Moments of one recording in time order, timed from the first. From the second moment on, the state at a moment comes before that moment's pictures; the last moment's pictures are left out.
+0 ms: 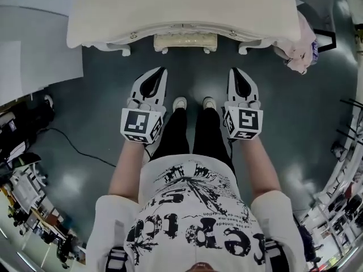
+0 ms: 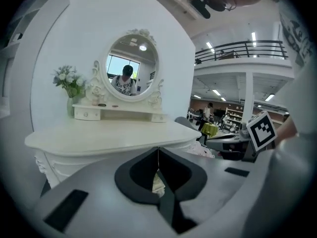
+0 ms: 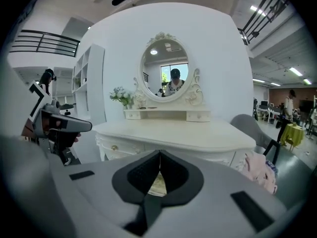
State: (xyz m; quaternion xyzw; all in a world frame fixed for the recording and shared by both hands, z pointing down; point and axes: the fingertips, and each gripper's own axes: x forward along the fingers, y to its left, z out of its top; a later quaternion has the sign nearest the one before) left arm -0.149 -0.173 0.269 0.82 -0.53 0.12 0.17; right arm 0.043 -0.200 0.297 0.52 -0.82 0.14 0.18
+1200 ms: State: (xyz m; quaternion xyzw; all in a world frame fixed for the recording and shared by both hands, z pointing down) left arm -0.150 -0.164 0.728 0.81 -0.52 0.12 0.24; right arm 0.056 -0.272 0.809 0.53 -0.76 0.21 0.30
